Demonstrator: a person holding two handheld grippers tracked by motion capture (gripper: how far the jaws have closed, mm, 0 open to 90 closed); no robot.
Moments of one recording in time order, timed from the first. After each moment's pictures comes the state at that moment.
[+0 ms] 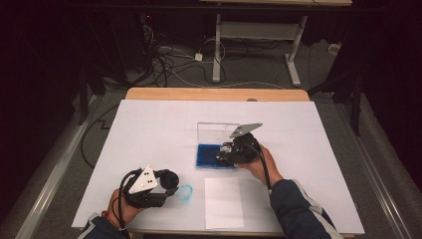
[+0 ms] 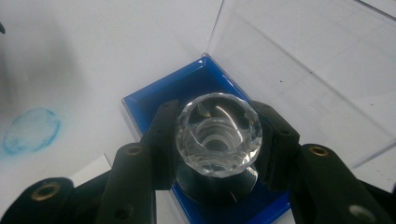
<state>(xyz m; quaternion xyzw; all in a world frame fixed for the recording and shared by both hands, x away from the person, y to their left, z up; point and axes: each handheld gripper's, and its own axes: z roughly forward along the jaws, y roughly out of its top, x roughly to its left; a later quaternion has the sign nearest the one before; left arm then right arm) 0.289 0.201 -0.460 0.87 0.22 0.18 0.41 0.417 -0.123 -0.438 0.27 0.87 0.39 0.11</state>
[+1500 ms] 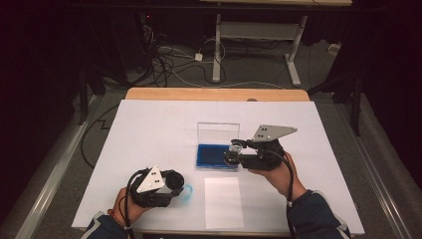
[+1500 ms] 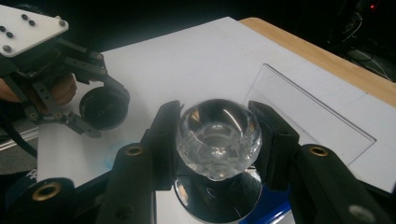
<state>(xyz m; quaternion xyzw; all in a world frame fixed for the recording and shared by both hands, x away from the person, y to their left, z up) 0.294 0.186 -0.463 0.87 0.21 0.18 0.40 0.353 -0.156 -0.369 0.22 0.83 0.49 0.13</state>
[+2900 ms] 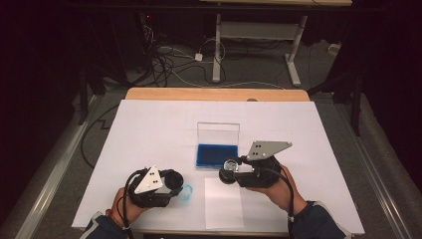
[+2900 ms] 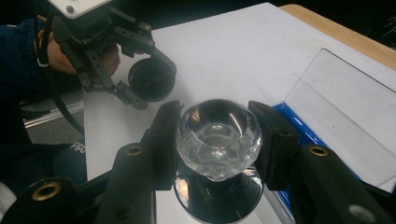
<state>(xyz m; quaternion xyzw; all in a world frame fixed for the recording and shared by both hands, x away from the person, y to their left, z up) 0.291 0.188 -0.458 0.87 0.20 0.18 0.41 0.319 -0.146 -0.378 0.18 0.85 0.48 0.10</state>
